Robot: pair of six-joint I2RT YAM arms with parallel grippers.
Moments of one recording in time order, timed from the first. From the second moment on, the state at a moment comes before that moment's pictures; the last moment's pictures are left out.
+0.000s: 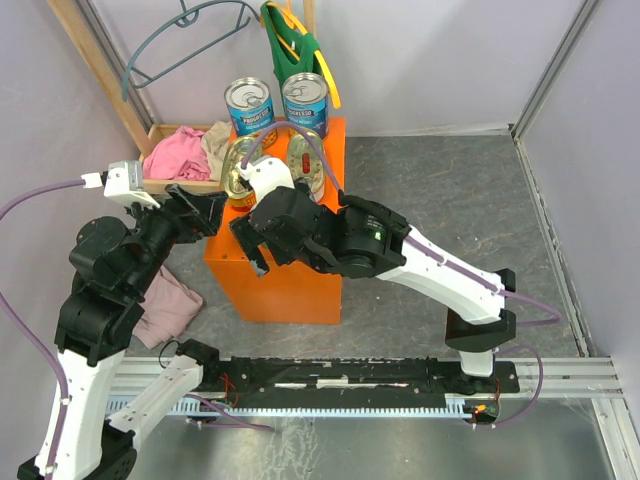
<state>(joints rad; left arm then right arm) -0.37 0.70 1.32 -0.68 -0.10 -0.45 1.35 1.92 2.52 -1.25 0.52 0.43</state>
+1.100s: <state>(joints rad) -0.37 0.71 1.32 -0.68 -0.10 -0.45 1.41 1.66 2.31 -1.20 0.63 0.39</state>
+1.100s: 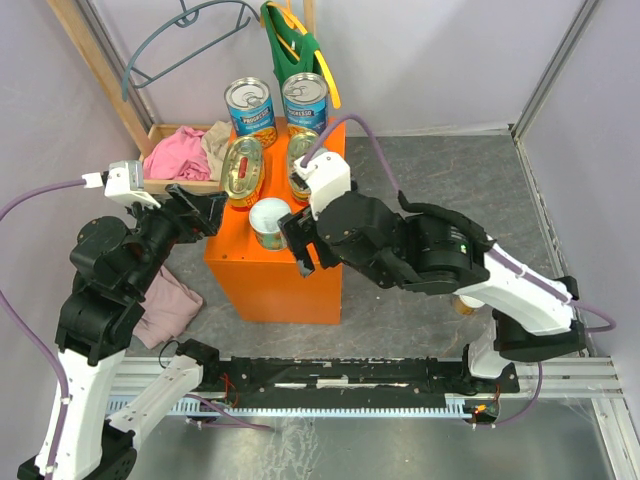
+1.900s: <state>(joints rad) -0.37 0.70 1.30 -0.67 -0.10 -0.48 1.34 1.64 2.17 -1.08 0.65 0.39</state>
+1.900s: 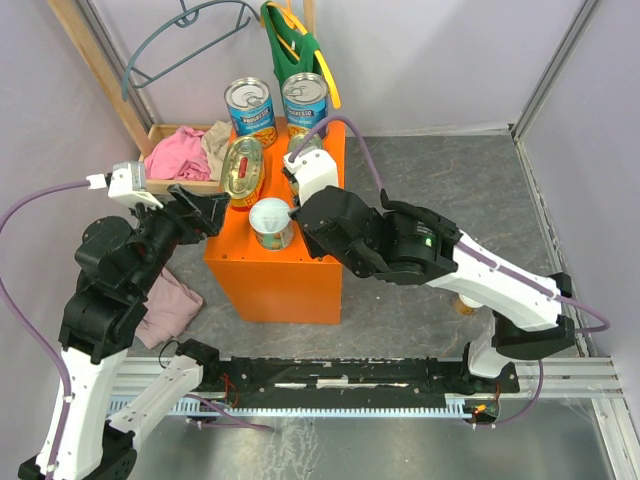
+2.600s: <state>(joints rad) -0.37 0.63 1.28 -0.68 -0.11 -0.50 1.33 1.75 2.19 -1.03 0.57 0.39</state>
